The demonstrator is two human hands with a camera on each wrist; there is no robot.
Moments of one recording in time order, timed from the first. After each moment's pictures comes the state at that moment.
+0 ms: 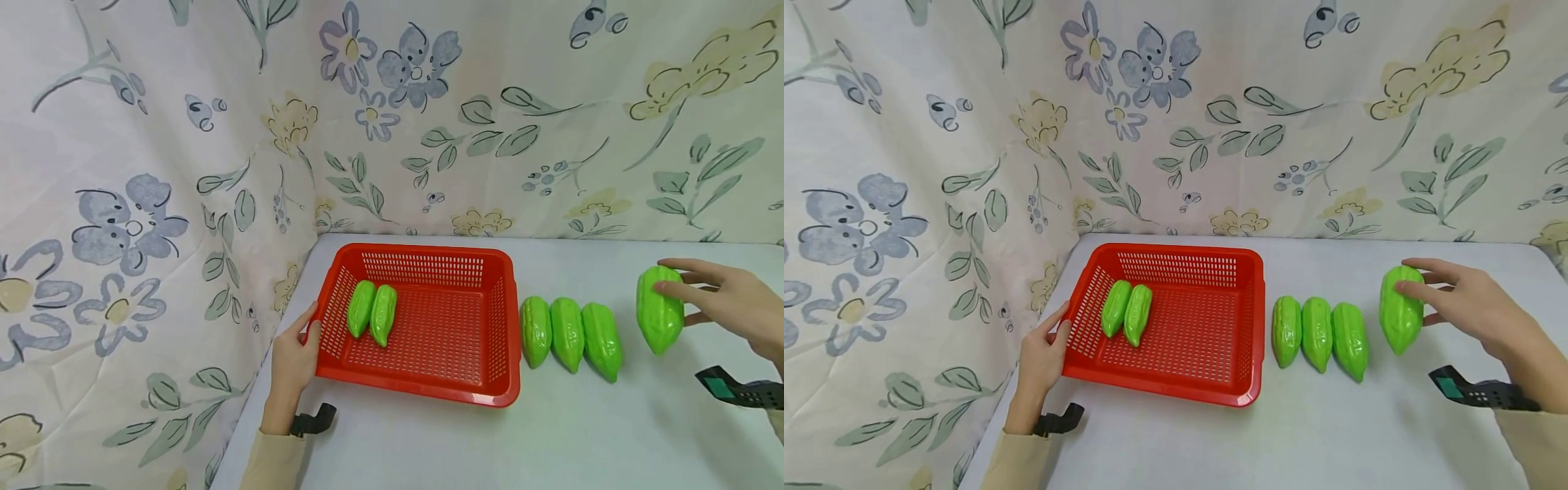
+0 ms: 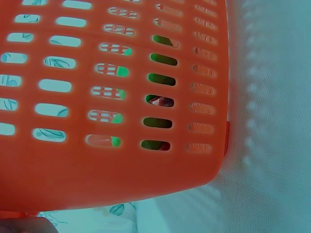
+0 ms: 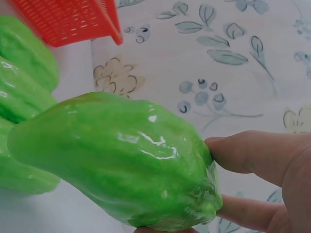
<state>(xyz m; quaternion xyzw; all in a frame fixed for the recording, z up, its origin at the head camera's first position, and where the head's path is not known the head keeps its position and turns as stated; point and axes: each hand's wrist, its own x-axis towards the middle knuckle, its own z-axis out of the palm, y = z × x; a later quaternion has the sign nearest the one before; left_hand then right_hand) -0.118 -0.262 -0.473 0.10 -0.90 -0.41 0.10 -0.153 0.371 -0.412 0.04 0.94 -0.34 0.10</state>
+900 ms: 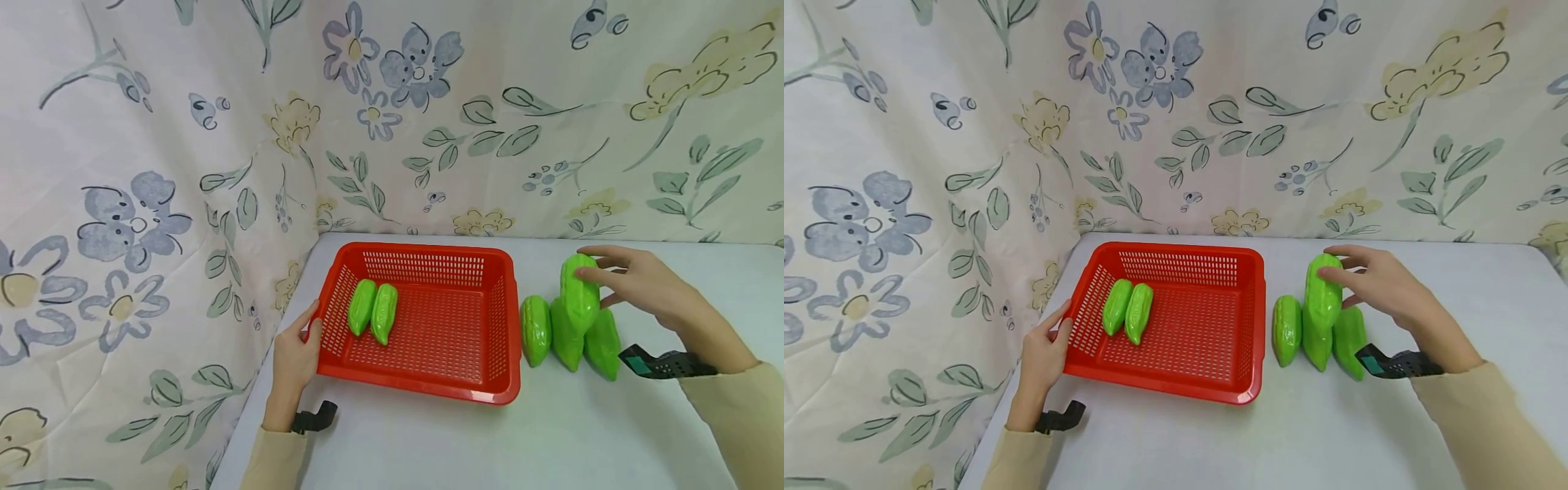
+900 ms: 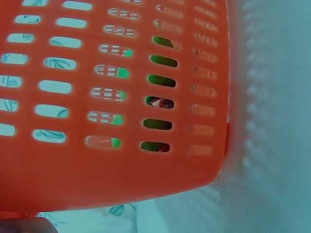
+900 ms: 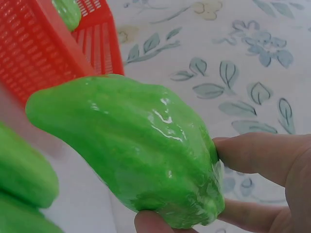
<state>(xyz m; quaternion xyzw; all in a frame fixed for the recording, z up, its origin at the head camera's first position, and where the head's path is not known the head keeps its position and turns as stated) -0.119 -0.262 -0.474 0.10 -0.90 -0.41 0.10 -0.181 0.285 -0.393 -0.05 0.91 -0.39 0.15</state>
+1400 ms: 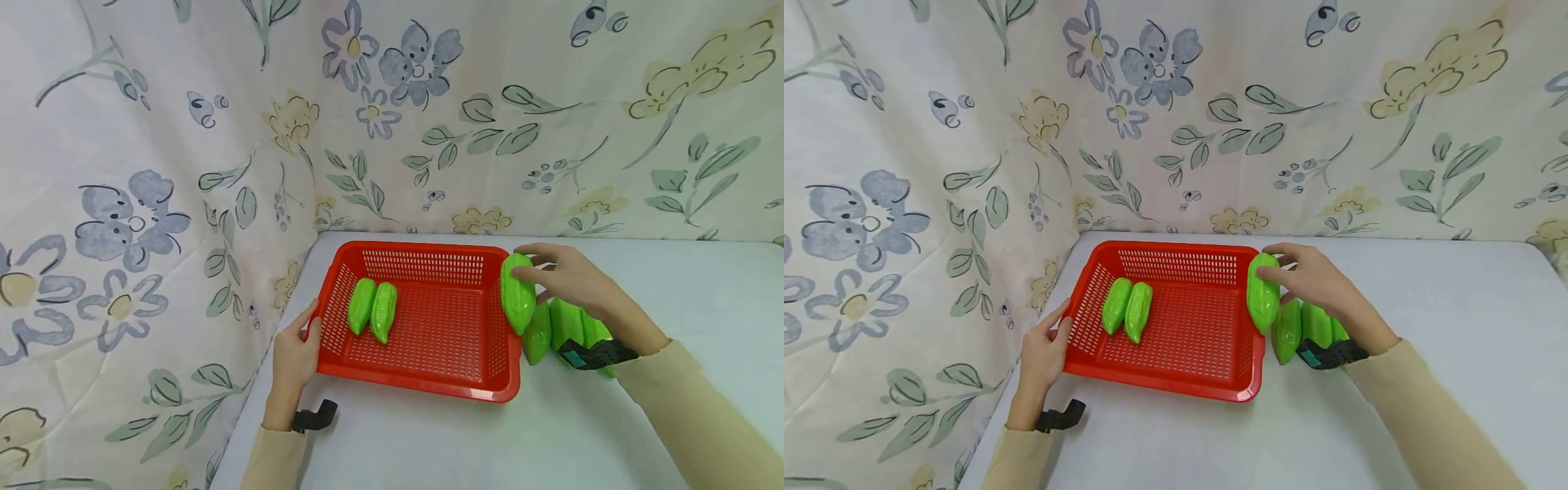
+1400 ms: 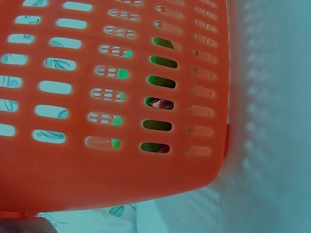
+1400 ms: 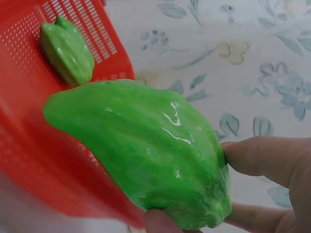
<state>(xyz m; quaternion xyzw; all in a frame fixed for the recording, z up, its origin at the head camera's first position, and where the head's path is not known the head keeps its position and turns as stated) -0.119 -0.262 -0.474 0.09 -0.90 -0.42 0.11 -0.195 0.202 -0.390 -0.07 0.87 -0.46 0.17</state>
